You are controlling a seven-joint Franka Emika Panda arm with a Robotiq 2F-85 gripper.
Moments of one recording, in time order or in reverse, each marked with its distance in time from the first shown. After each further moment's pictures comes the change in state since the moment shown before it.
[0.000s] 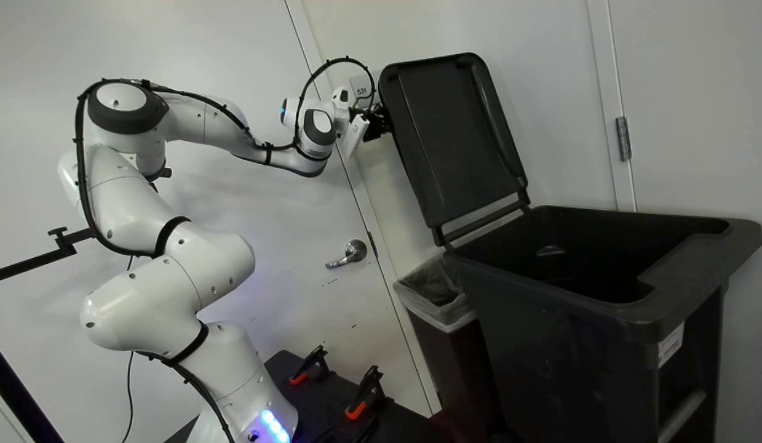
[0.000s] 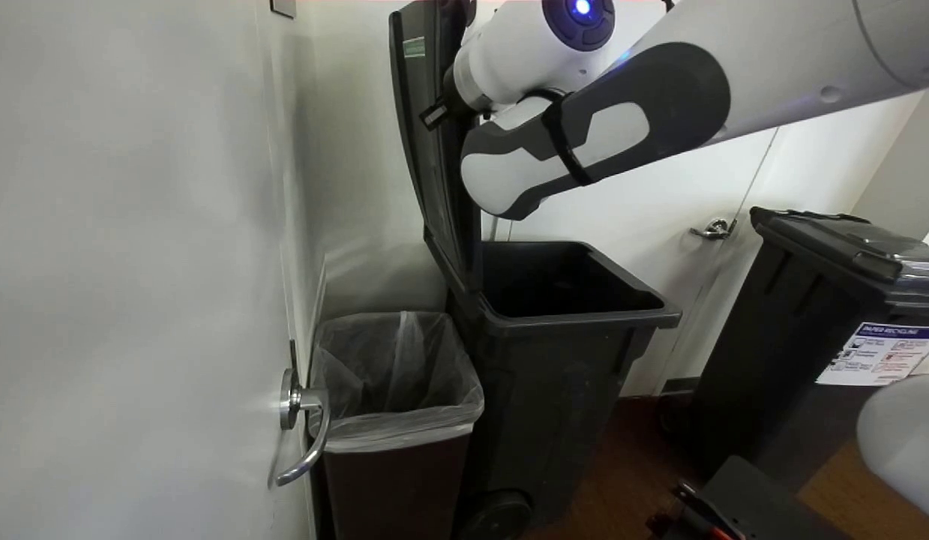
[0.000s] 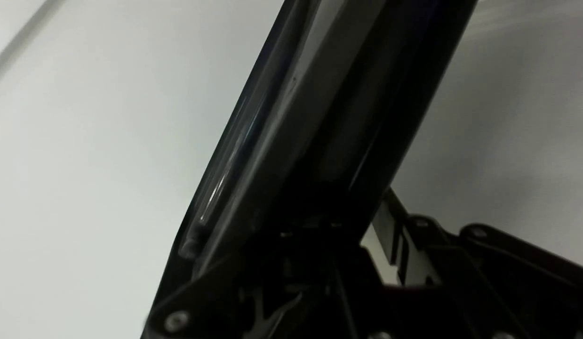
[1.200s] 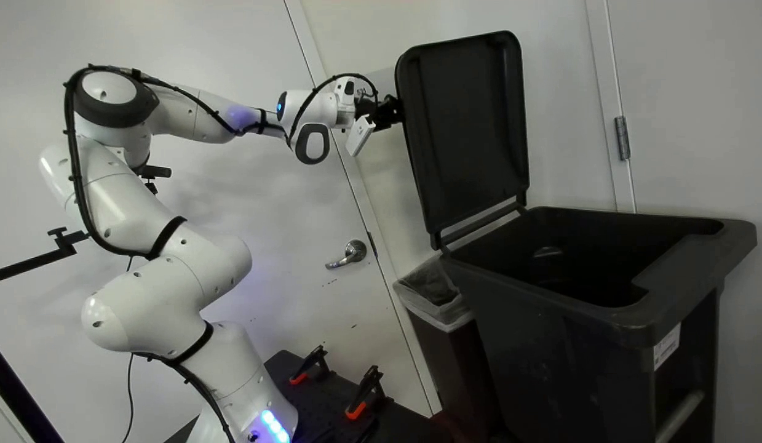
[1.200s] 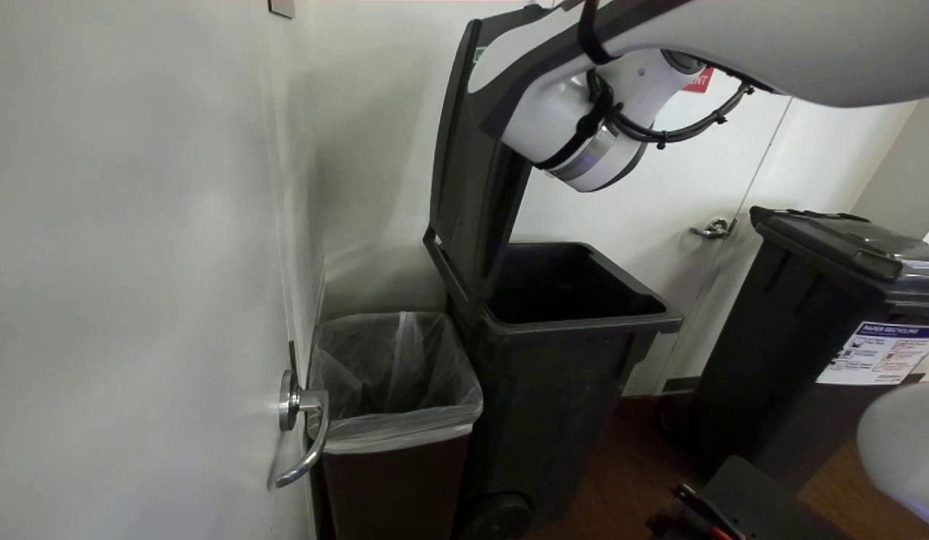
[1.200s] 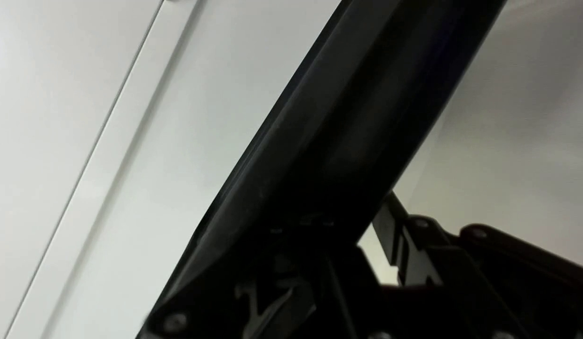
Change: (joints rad) arm 0.161 0.087 -0.091 -0.086 1.012 0.133 -0.828
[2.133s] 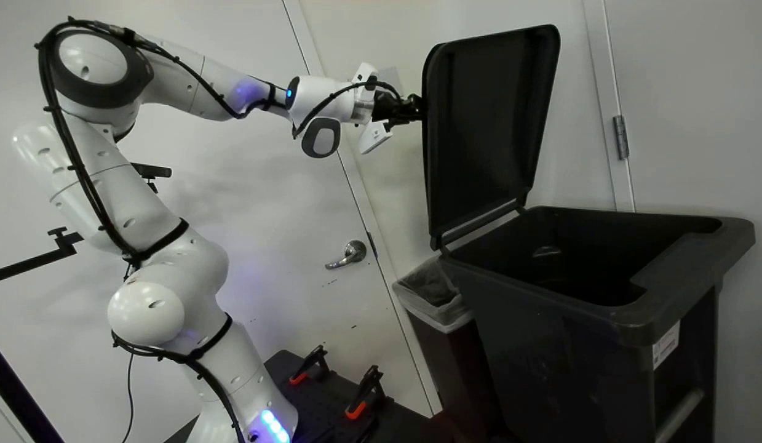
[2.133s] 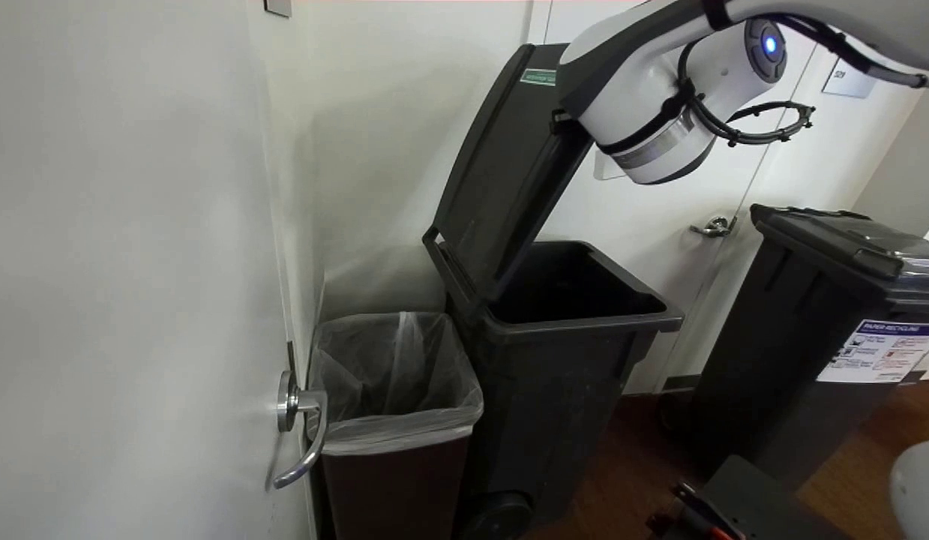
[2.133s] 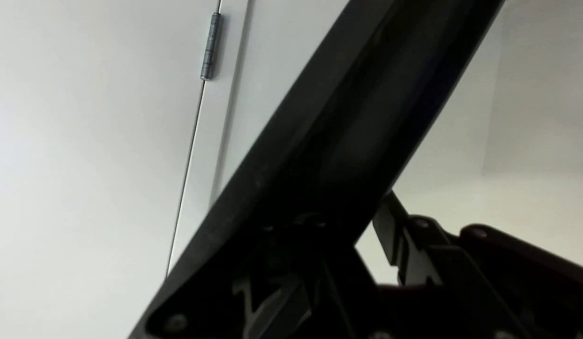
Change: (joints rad) arm 0.663 0.243 -0.735 -0.116 -0.078 0.084 0.029
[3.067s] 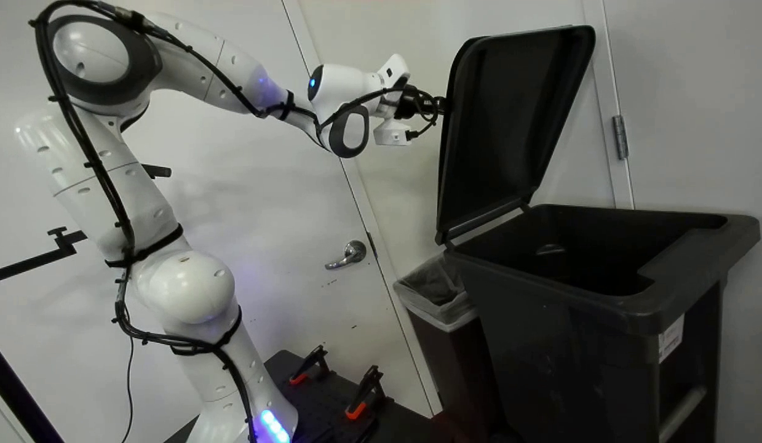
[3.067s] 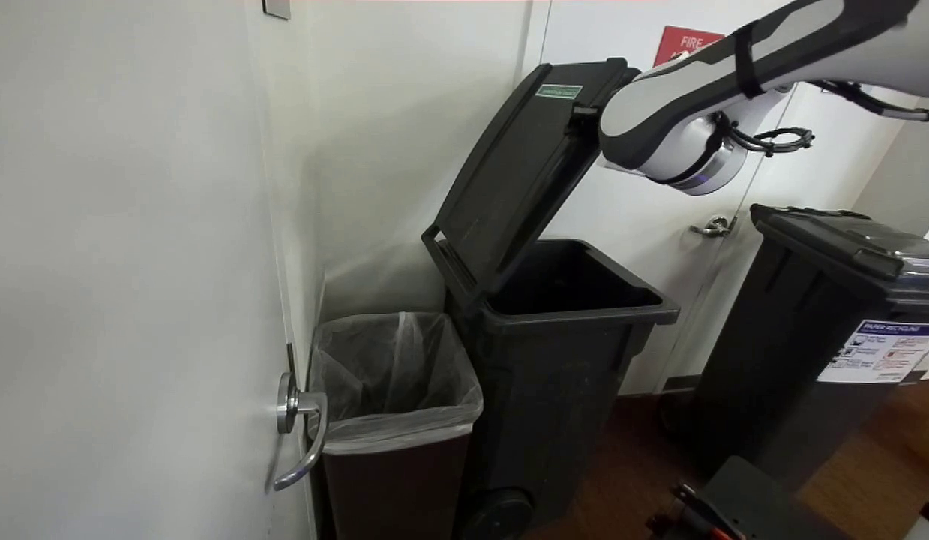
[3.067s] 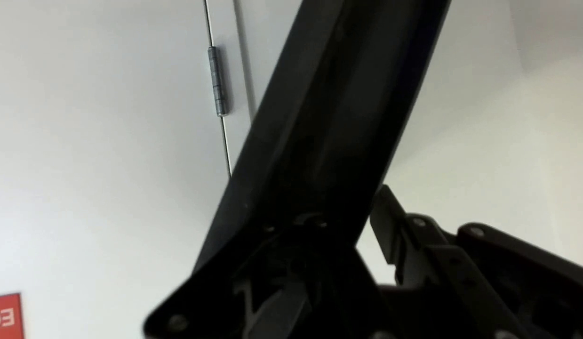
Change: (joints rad) arm 0.658 0.075 -0.854 -0.023 -0.617 -0.005 0.708
